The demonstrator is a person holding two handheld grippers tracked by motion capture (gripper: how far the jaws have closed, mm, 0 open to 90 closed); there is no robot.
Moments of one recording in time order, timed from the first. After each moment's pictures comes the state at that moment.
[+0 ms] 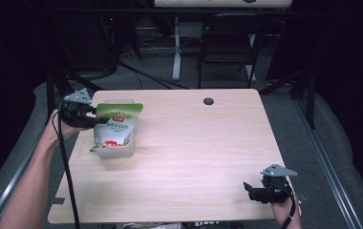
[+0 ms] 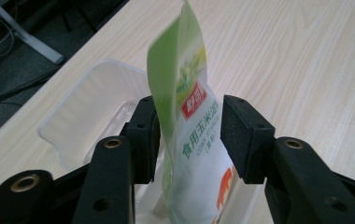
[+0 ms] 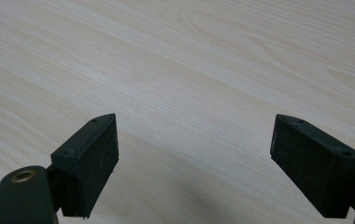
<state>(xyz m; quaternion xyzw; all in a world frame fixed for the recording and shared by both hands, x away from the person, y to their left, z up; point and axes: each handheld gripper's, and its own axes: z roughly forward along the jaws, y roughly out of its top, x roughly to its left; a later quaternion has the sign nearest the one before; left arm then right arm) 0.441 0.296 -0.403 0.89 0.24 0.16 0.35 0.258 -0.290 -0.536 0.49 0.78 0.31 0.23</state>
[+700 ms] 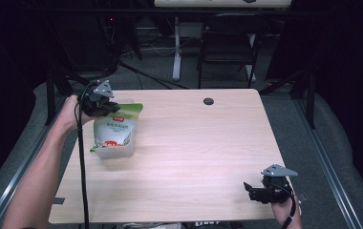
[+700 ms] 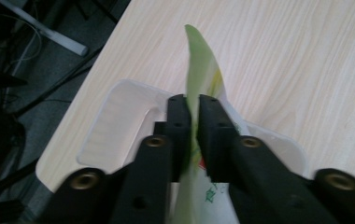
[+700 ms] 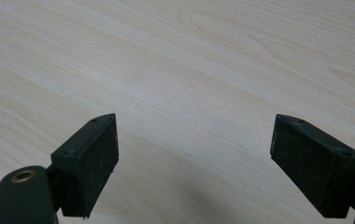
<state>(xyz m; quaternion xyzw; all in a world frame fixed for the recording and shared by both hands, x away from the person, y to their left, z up) 0.458 0.242 -0.380 0.93 0.18 0.22 0.24 0.257 -0.291 -0.536 0.49 0.78 0.31 0.22</state>
